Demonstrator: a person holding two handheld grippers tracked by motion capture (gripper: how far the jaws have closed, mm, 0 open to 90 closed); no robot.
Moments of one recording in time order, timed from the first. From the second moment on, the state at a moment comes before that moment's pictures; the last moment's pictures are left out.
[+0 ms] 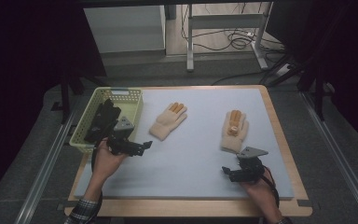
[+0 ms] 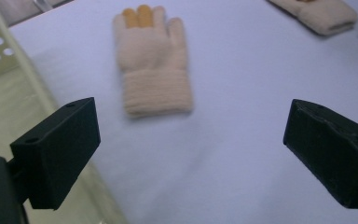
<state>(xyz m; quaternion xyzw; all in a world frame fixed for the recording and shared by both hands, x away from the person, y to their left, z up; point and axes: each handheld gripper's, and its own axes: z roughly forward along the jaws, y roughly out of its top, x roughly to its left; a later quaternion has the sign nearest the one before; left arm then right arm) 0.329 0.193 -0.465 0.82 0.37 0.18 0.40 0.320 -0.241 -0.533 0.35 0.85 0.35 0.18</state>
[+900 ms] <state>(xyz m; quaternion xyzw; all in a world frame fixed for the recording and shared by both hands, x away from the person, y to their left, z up) 0.299 0.173 -0.552 0.84 0.39 0.13 0.35 0.320 -0.241 -0.533 0.35 0.85 0.36 0.18</state>
